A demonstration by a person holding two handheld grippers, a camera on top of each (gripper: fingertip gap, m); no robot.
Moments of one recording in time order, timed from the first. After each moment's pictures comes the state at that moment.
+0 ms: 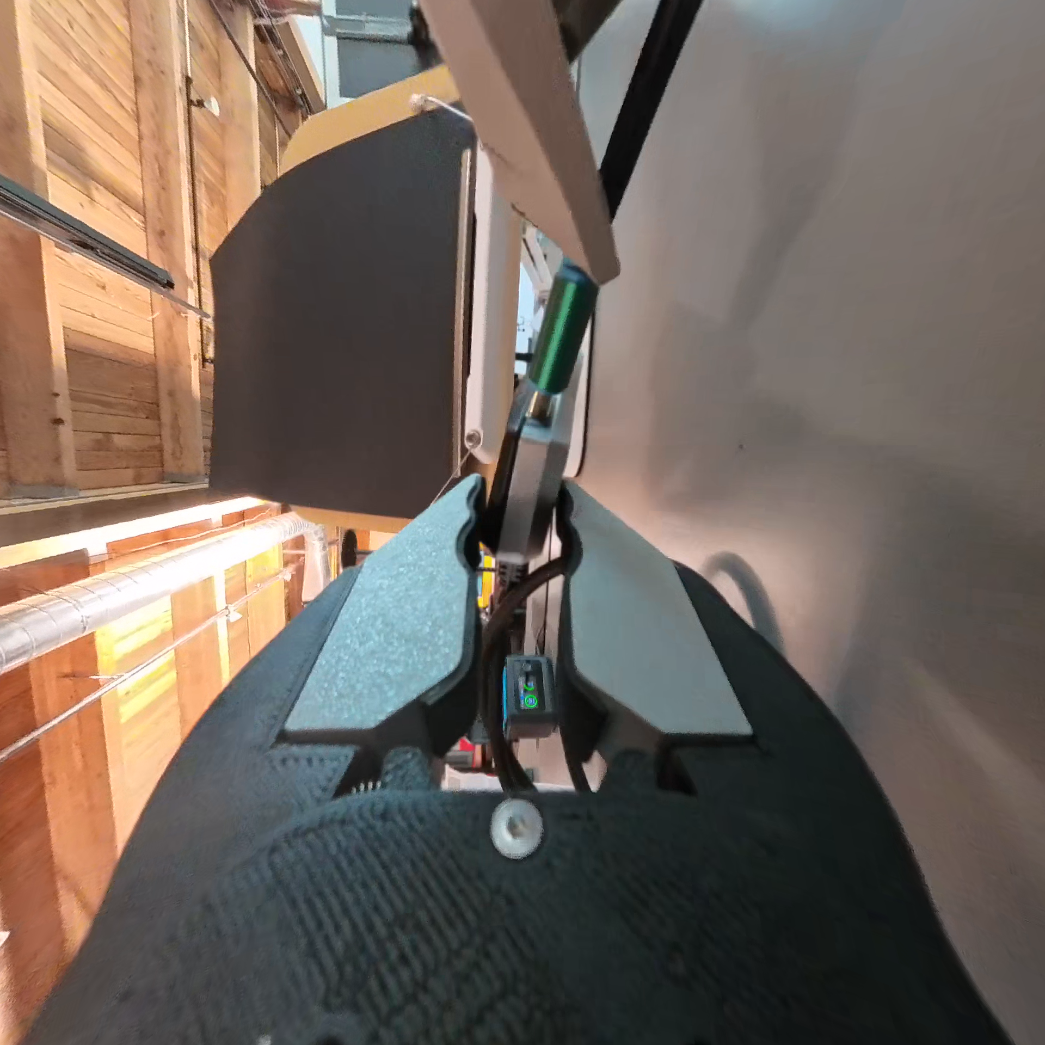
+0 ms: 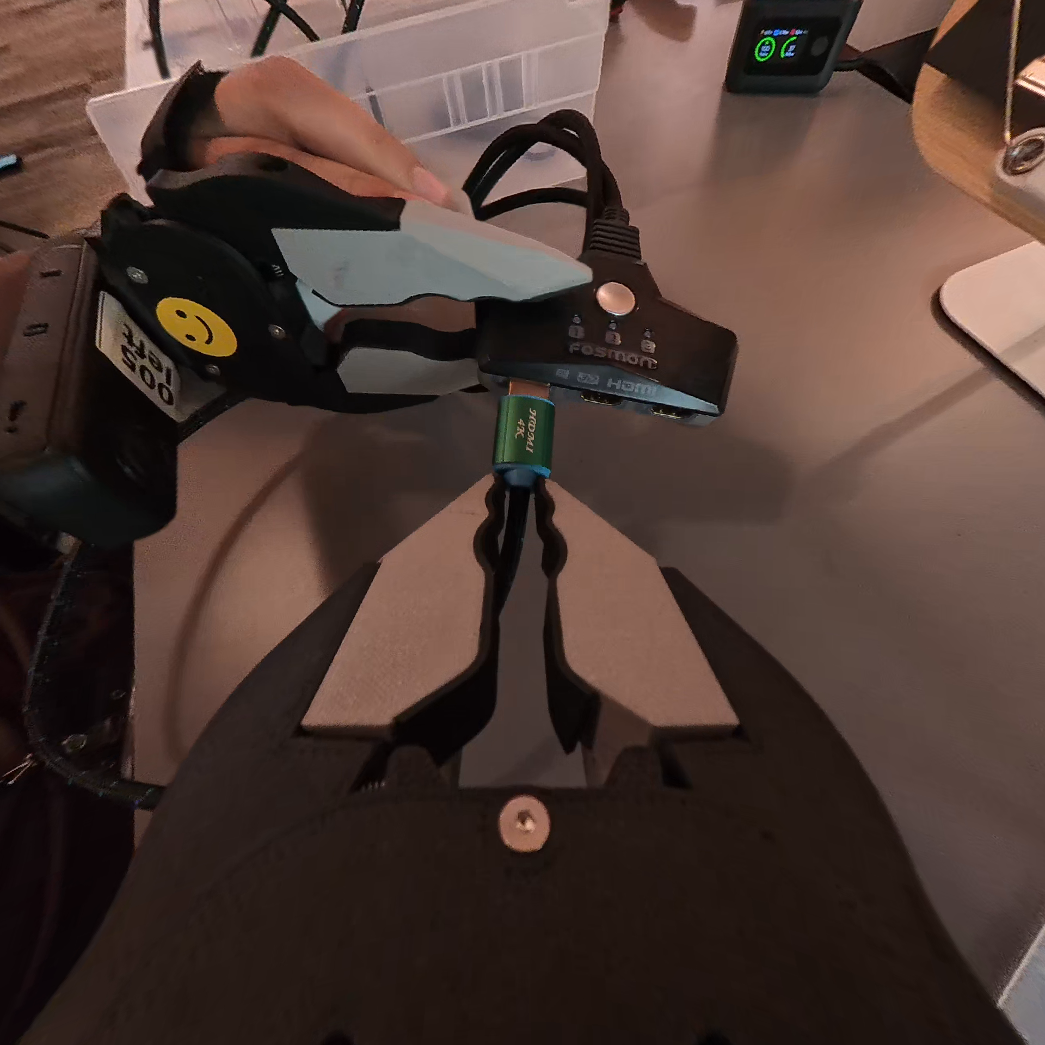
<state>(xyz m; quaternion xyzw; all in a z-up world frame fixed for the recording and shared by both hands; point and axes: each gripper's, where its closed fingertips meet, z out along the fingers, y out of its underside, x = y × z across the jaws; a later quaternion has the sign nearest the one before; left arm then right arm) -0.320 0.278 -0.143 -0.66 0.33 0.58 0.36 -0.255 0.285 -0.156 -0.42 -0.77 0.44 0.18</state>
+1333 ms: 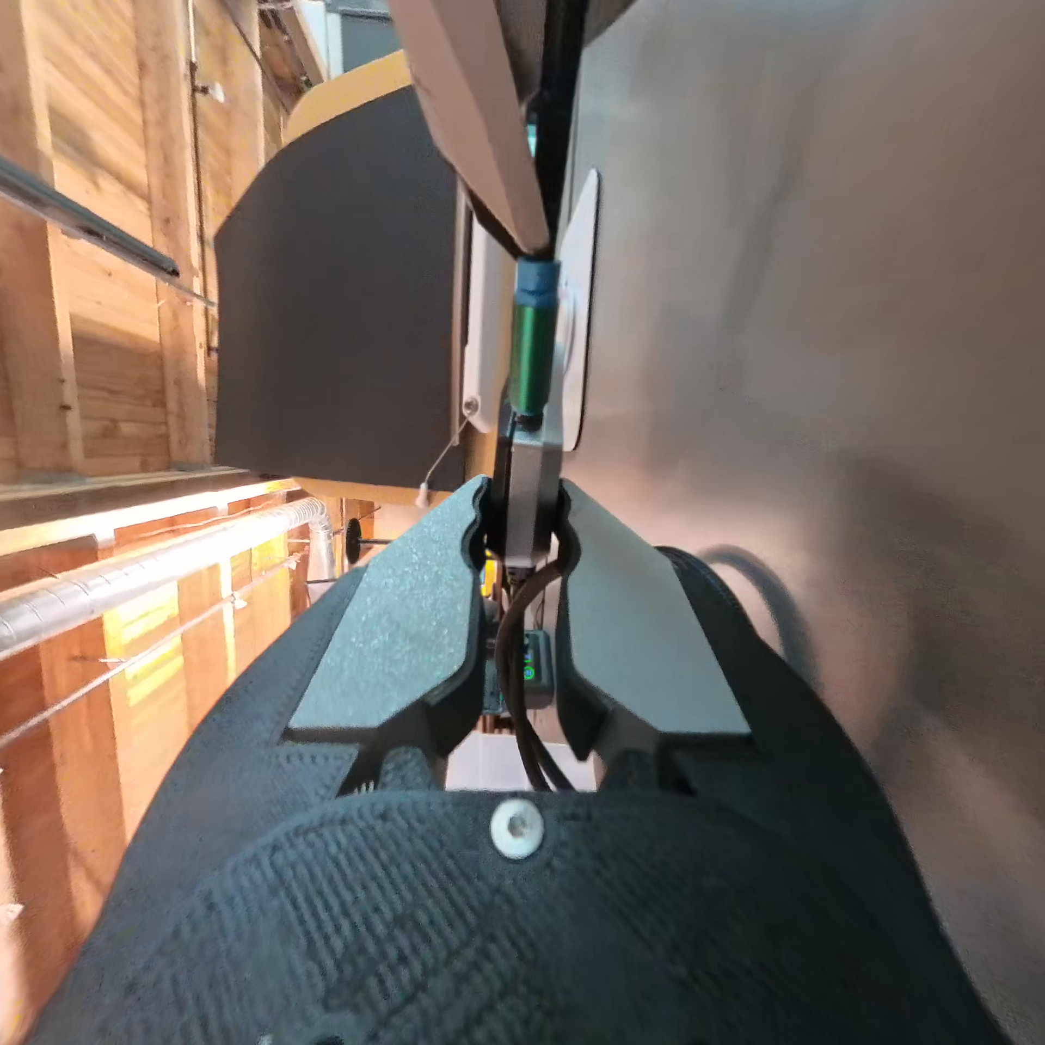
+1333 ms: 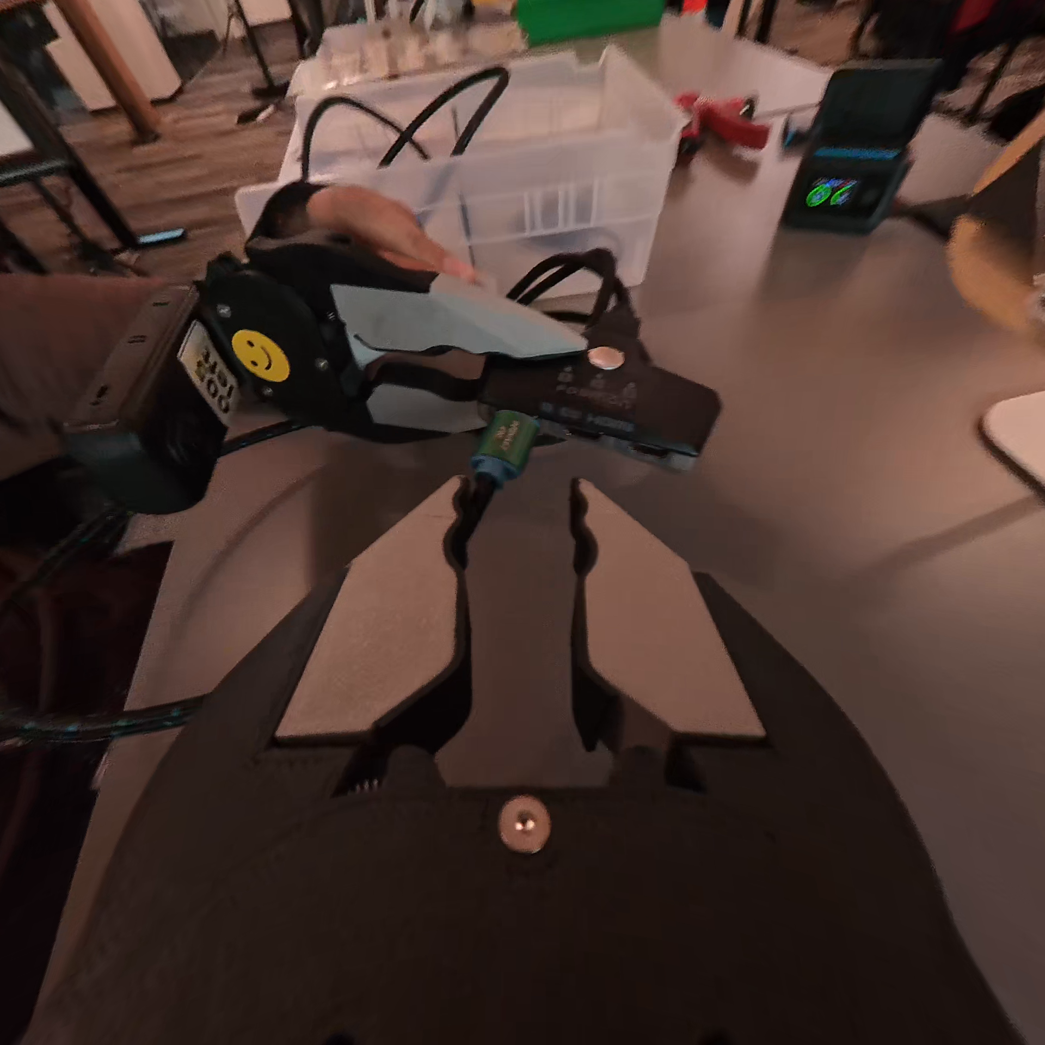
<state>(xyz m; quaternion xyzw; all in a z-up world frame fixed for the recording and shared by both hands) -0.323 0.258 -0.147 -0.66 0.32 0.59 0.35 -0.262 0.271 -0.142 -0.34 -0.76 0.53 0.17</state>
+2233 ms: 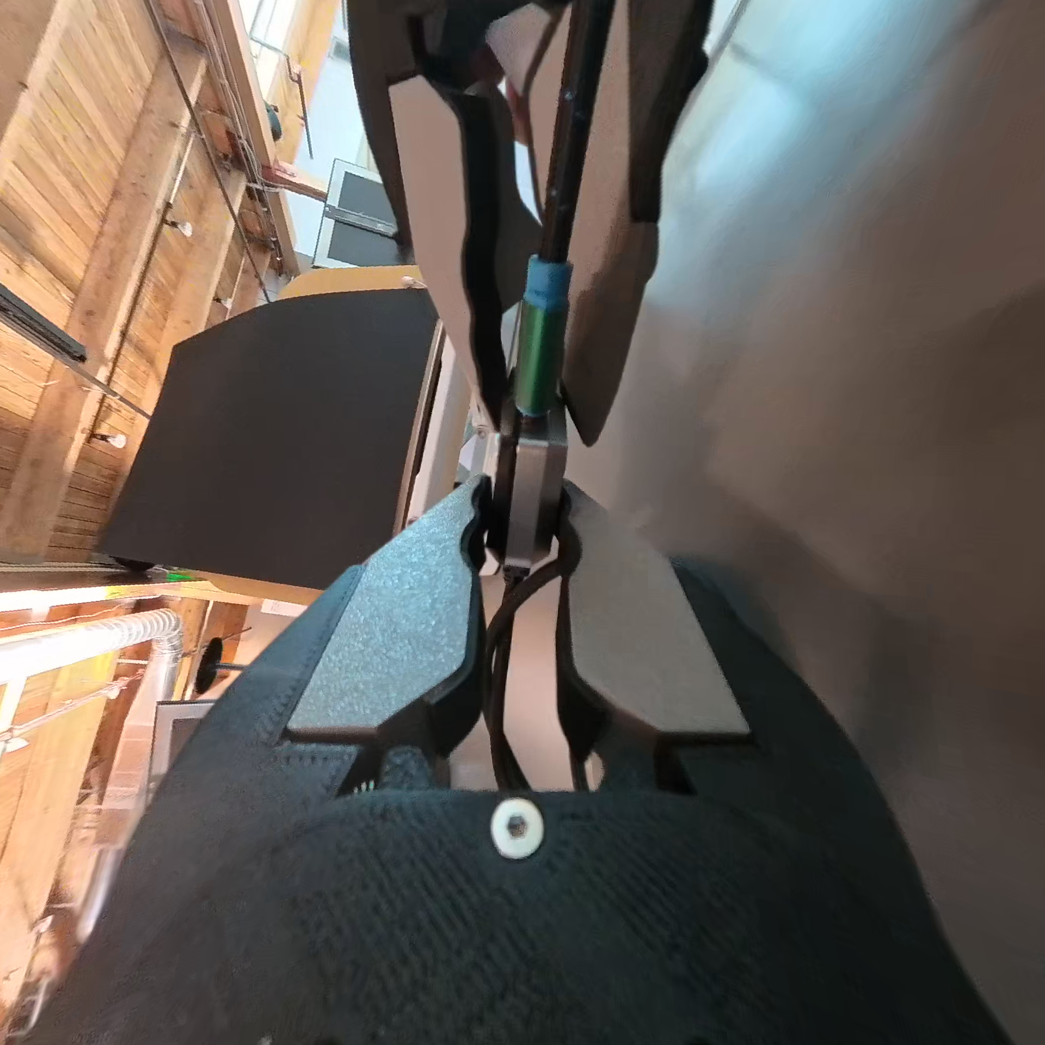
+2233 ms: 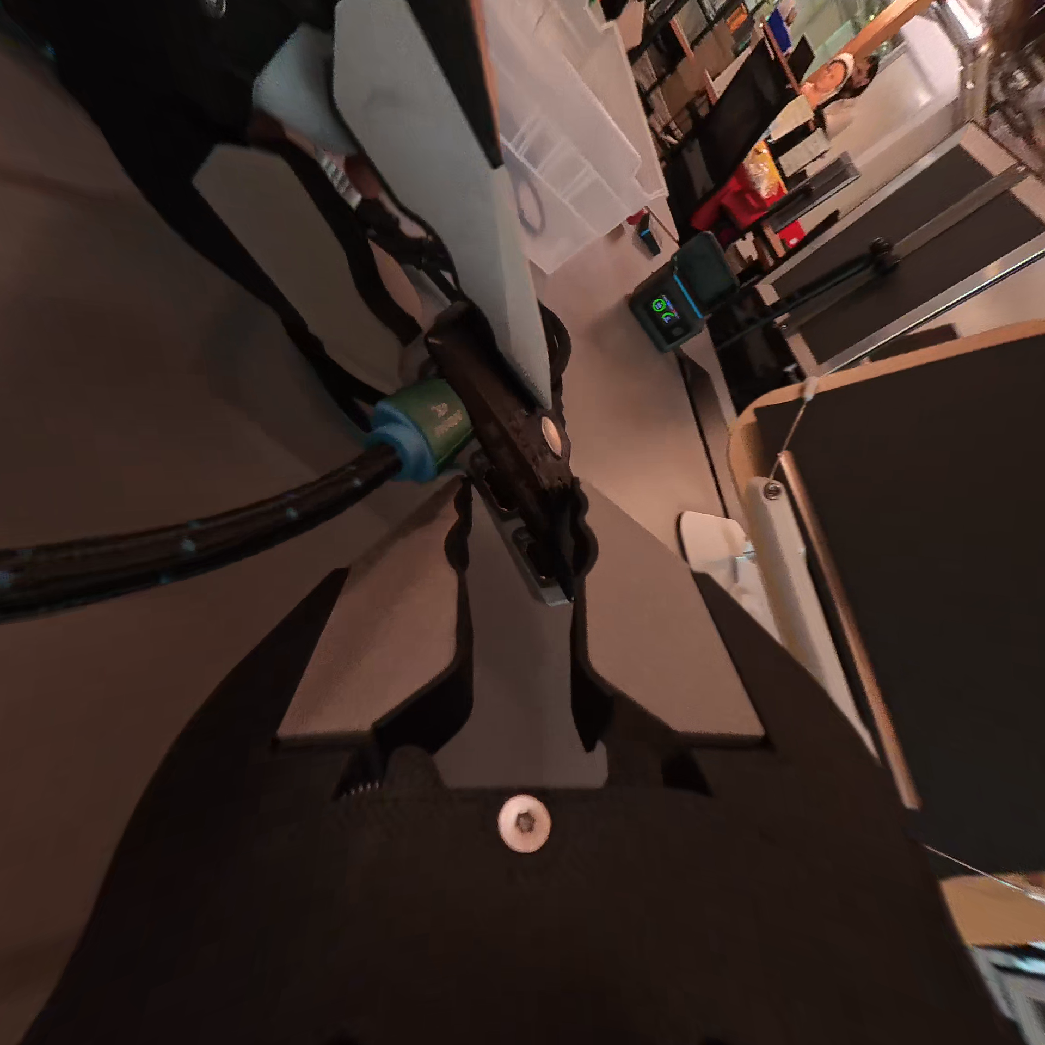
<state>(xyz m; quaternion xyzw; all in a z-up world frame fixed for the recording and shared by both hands) -0.262 0.261 -0.146 -0.66 0.36 0.45 0.48 -0.260 0.268 -0.151 -0.15 -0.82 0.30 0.47</state>
